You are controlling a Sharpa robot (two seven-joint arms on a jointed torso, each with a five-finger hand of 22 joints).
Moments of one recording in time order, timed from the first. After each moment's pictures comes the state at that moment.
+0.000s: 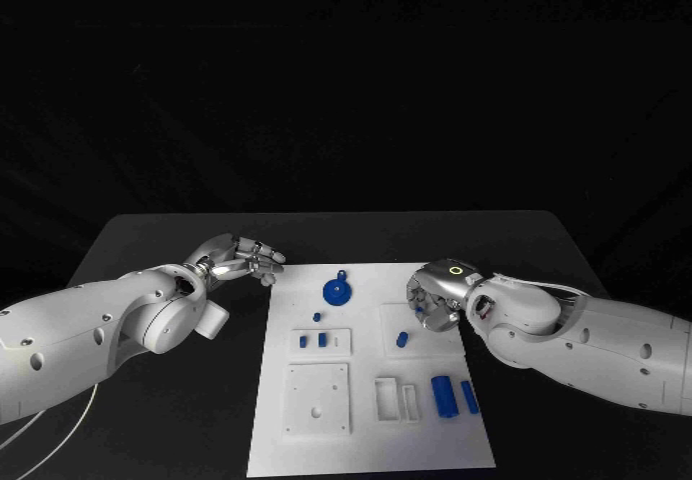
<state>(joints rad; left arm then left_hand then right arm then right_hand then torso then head) 1.25 -0.82 -0.12 1.35 -0.42 -0.21 0.17 1.16 -0.14 0.65 -0.25 0.11 0.88 0.17 0.24 0.59 1.17 0.12 0.10 0.26 1.00 0.06 0.67 0.33 0.05 0.75 -0.03 0.65 1.14 1.11 -0.87 -0.07 1.50 -1.80 -0.30 -0.18 1.16 -0.30 0.93 -0.20 0.20 1.10 0.08 0.39 0.54 1.36 0.01 0.22 0.37 1.36 -0.08 0.89 1.01 0.24 1.33 0.01 0.45 1.31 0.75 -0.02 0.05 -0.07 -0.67</state>
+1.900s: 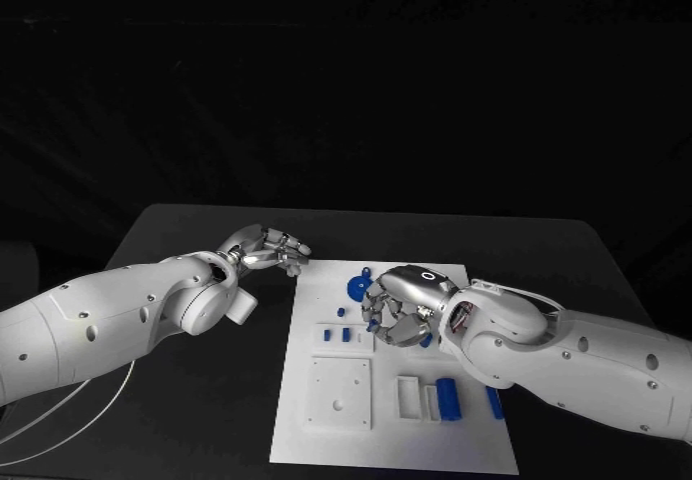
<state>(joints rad) 1.25 -0.79 -0.13 1.32 -0.43 -0.23 0.18 1.16 -0.14 0.65 -0.24 0.11 0.88 0.17 0.24 0.59 1.17 0.12 0.10 0.26 1.00 0.06 0.65 0.34 0.05 0.75 -0.03 0.64 1.14 1.13 -0.75 -0.06 1.63 -1.60 -0.32 -0.09 1.14 -0.29 0.90 -0.21 0.26 1.09 0.08 0.38 0.58 1.36 0.01 0.22 0.41 1.36 -0.08 0.91 0.99 0.24 1.33 0.00 0.45 1.31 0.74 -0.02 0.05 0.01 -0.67</state>
